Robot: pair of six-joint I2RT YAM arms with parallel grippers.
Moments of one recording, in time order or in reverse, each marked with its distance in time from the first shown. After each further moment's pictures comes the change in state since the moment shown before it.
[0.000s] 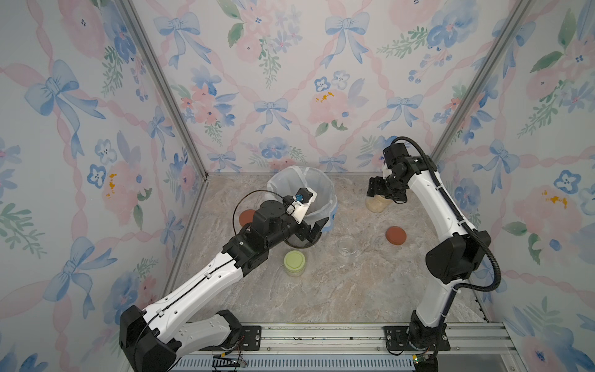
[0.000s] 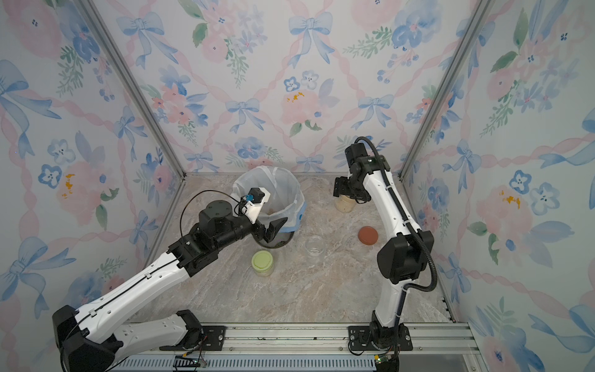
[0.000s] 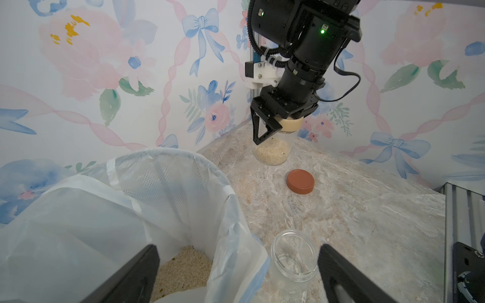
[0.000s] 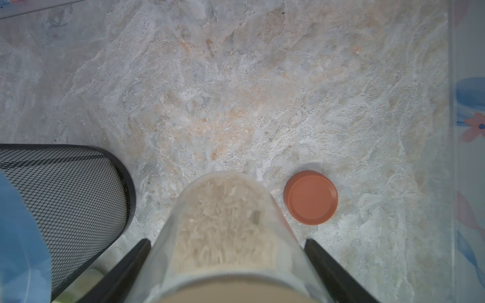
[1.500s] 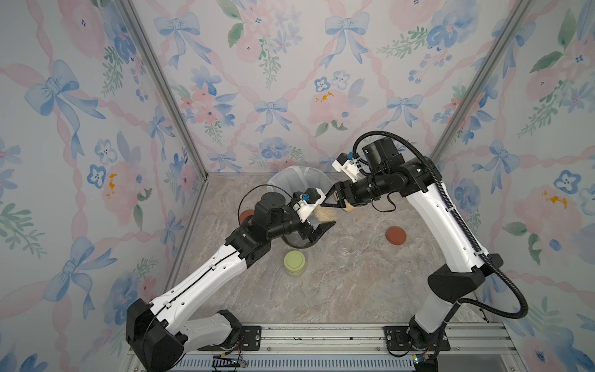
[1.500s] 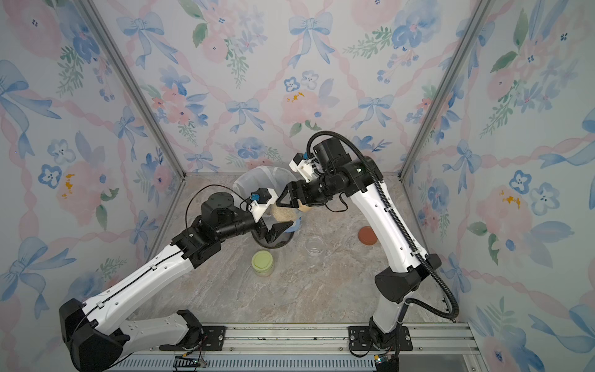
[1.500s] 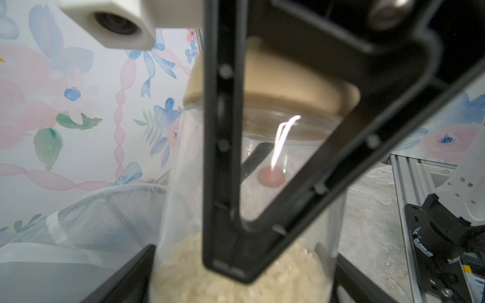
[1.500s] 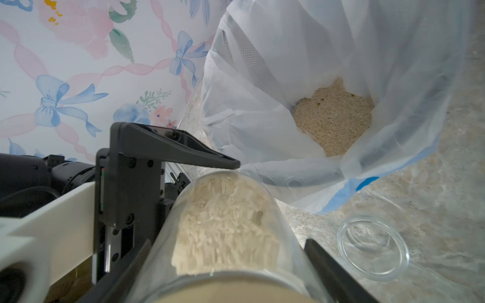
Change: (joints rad) left arm 0.047 0.071 0.054 0.003 0.269 0.115; right arm 0.339 -0.134 0.176 -0.051 -0.625 -0.057
